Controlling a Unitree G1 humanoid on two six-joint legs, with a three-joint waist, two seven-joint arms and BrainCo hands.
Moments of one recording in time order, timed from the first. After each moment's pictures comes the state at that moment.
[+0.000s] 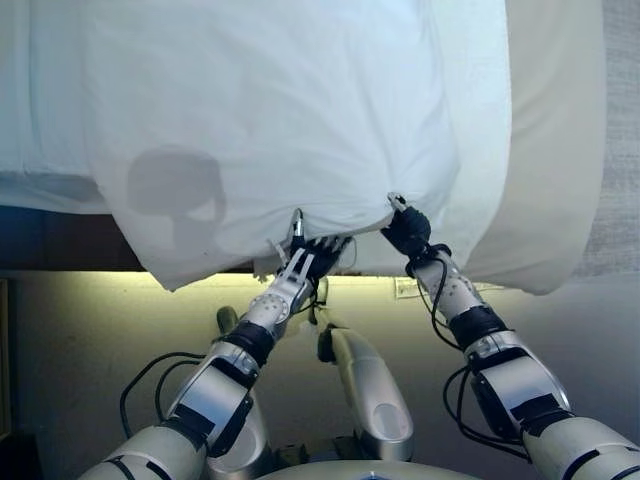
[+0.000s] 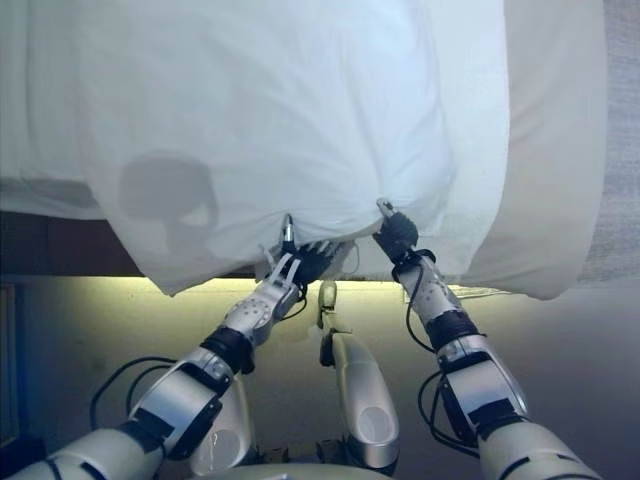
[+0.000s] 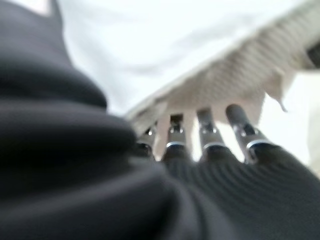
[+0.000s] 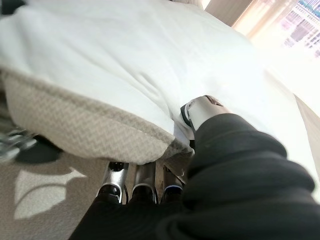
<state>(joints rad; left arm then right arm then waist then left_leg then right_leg) -0.66 0.06 -0.43 0.82 -1.87 0.01 -0.13 -0.67 -0.28 0.25 0.78 1.33 0.03 0.15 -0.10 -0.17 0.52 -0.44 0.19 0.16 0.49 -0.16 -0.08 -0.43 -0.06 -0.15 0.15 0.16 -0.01</state>
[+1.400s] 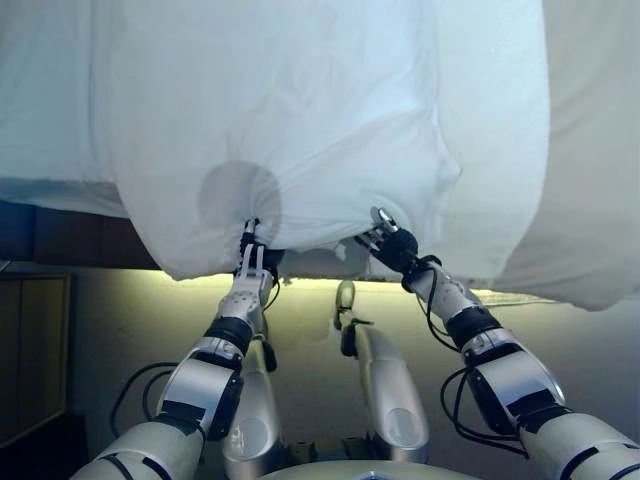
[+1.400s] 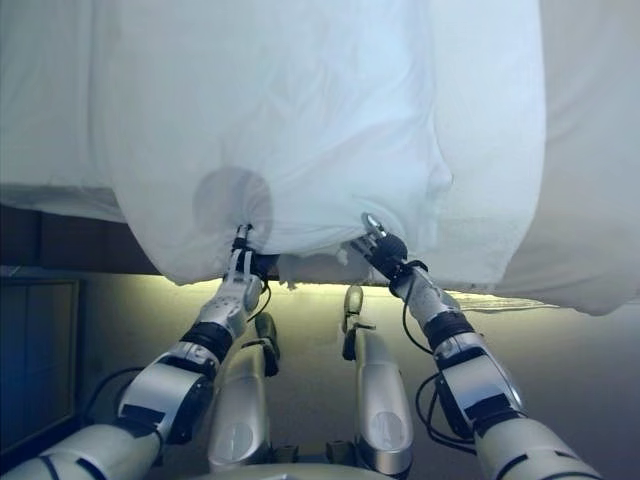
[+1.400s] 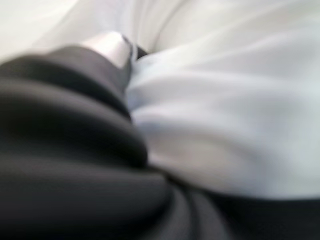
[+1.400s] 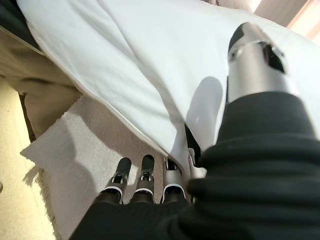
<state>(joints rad) -0.67 0.13 -0.09 1.02 -1.85 -0.04 -0.18 -0.71 -0.30 0.25 0.95 1.19 0.16 0.21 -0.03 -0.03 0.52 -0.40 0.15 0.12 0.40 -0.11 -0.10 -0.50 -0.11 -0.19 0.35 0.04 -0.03</state>
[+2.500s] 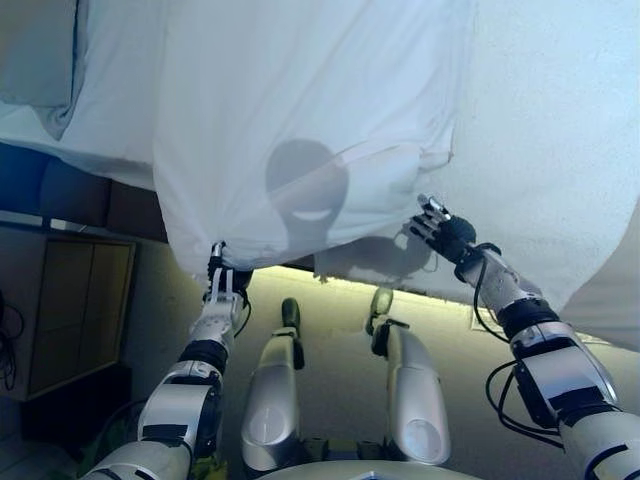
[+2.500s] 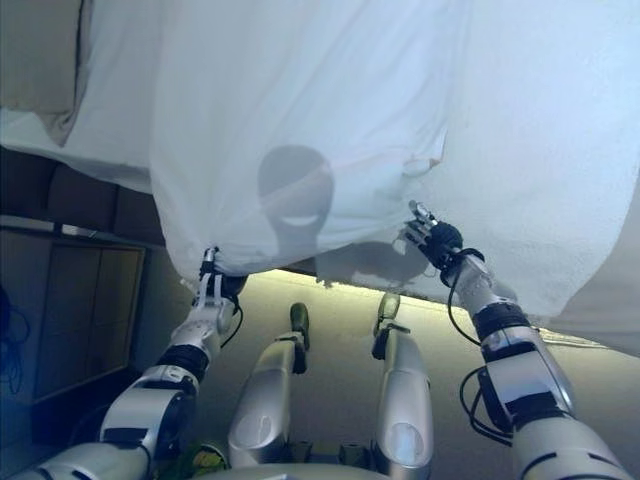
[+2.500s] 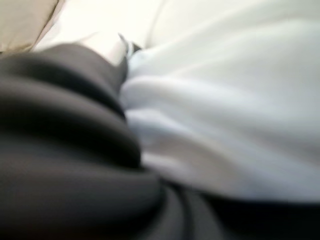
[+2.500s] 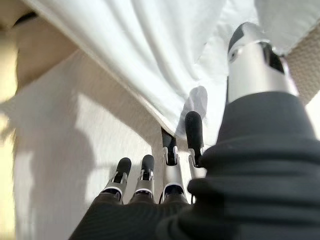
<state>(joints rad) -0.54 0.20 0.07 1.02 -1.70 0.00 -0.23 -0.72 -0.52 0.24 1.01 0.95 0.19 0.15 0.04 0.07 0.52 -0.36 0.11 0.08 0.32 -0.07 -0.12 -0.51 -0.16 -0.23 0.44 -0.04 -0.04</state>
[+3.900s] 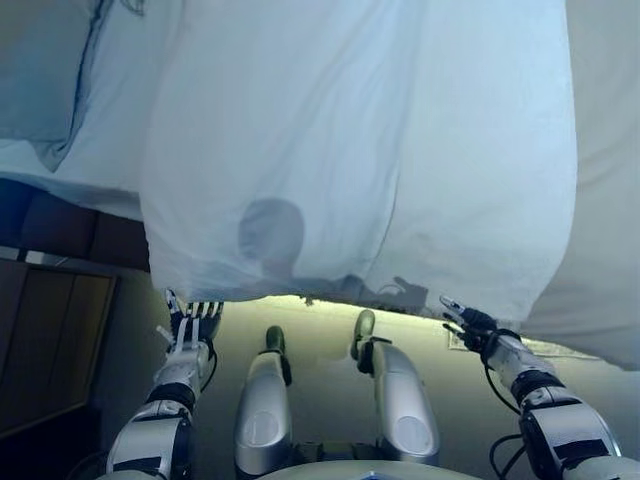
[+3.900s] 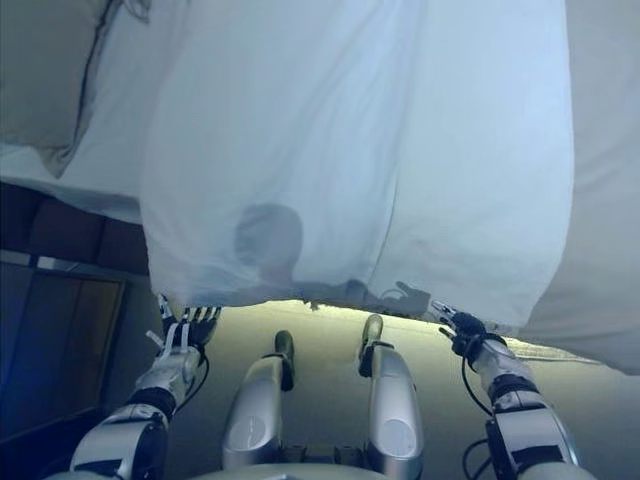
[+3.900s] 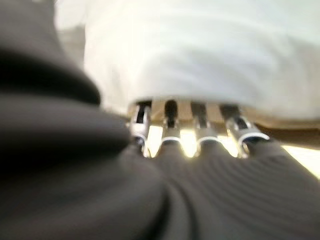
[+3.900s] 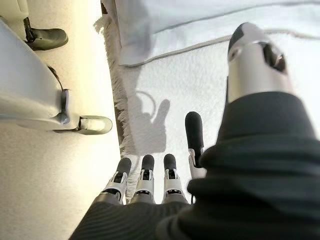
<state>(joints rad) -0.31 0.29 0.18 1.14 -1.64 0.08 -0.22 -0.38 -0.46 0.07 1.14 0.69 0.11 0.26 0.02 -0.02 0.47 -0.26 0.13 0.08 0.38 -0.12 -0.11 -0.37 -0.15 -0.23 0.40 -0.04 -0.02</state>
